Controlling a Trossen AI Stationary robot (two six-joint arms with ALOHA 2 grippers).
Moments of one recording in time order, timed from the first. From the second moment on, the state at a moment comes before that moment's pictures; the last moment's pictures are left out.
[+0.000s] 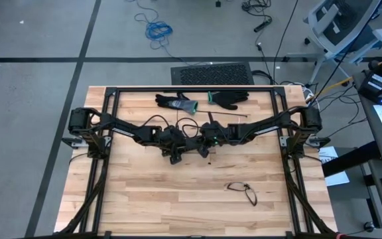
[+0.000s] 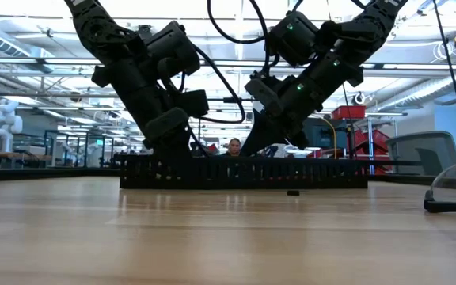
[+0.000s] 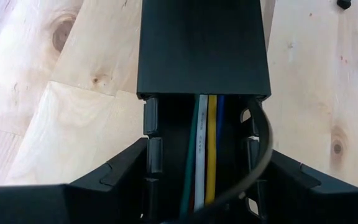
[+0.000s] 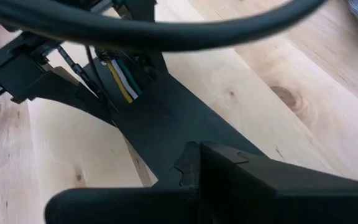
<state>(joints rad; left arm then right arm) 0.07 1.70 0.79 0.00 -0.04 -0.14 -0.06 1.78 0.88 0.12 0.13 0.47</state>
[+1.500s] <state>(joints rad) 0.07 1.69 0.79 -0.01 -0.06 -0.15 -0.08 1.67 0.89 -0.22 0.24 0.54</state>
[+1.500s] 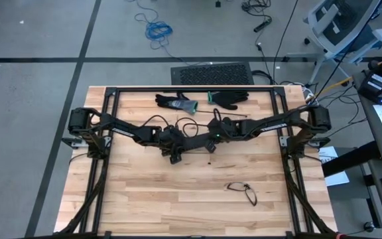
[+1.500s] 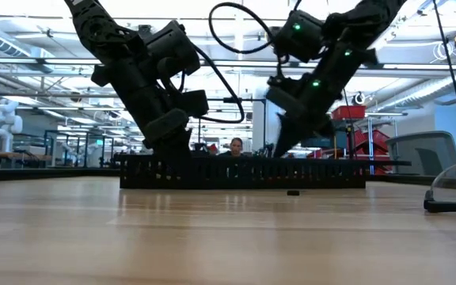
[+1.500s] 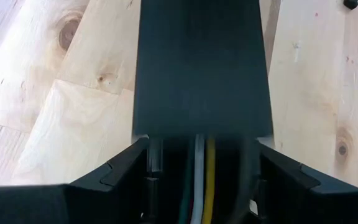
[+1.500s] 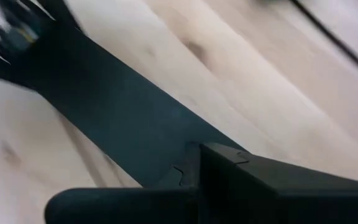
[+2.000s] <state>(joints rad) 0.07 1.69 0.79 -0.01 -0.06 -0.15 -0.06 1.83 0.88 0.24 0.15 0.65</state>
